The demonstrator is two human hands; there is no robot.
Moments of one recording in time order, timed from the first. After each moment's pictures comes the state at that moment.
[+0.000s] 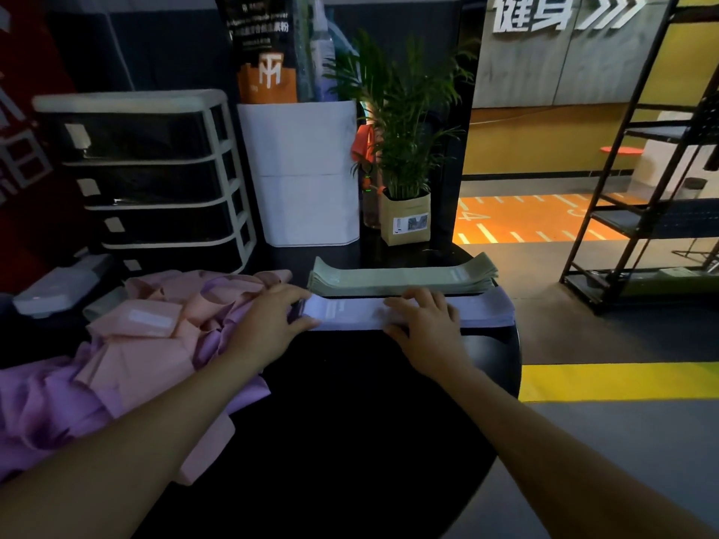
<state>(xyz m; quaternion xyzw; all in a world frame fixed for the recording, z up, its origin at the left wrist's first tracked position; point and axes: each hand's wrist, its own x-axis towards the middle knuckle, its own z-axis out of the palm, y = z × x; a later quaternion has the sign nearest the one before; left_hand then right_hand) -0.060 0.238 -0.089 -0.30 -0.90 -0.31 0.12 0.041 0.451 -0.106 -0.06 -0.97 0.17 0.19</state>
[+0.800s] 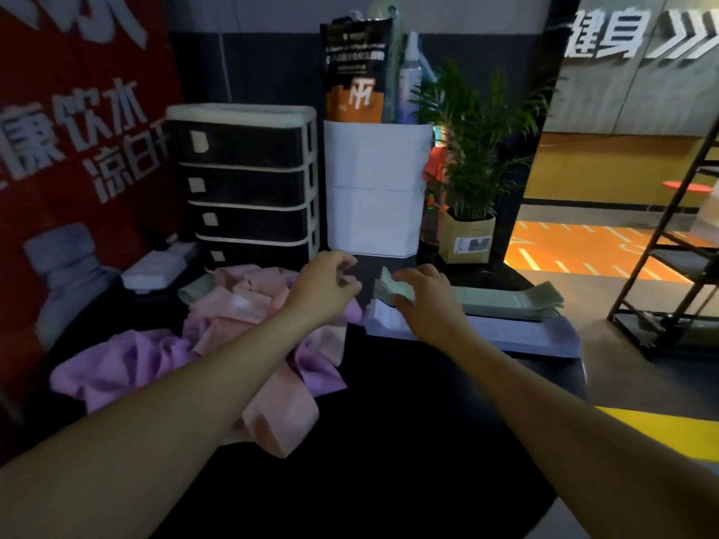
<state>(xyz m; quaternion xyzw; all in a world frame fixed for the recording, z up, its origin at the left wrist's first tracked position) -0.063 0.214 -0.036 -0.22 -0.87 -0.42 0.12 -0.002 0.376 -0.045 -0.02 -0.96 0.23 0.17</state>
